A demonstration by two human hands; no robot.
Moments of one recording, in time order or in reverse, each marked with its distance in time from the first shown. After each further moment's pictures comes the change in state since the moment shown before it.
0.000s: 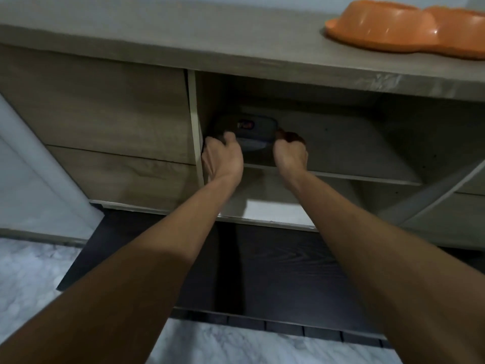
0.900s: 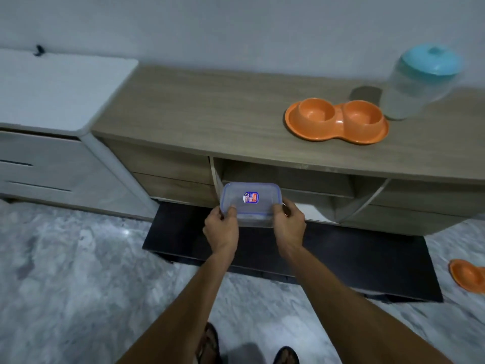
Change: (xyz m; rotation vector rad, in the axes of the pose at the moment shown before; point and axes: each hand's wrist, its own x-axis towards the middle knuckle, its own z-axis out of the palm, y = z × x) left_hand -0.185 0.133 -0.120 -0.016 0.049 -0.320; right_hand -0.179 -0.121 -0.129 0.040 0.025 0.231
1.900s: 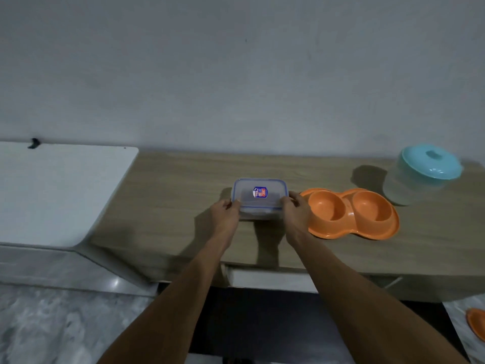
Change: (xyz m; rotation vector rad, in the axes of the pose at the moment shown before) left_hand 0.203 0.203 0.067 -0.088 -0.235 0.117; right_hand 0.162 -0.198 0.101 0.093 0.043 -0.027
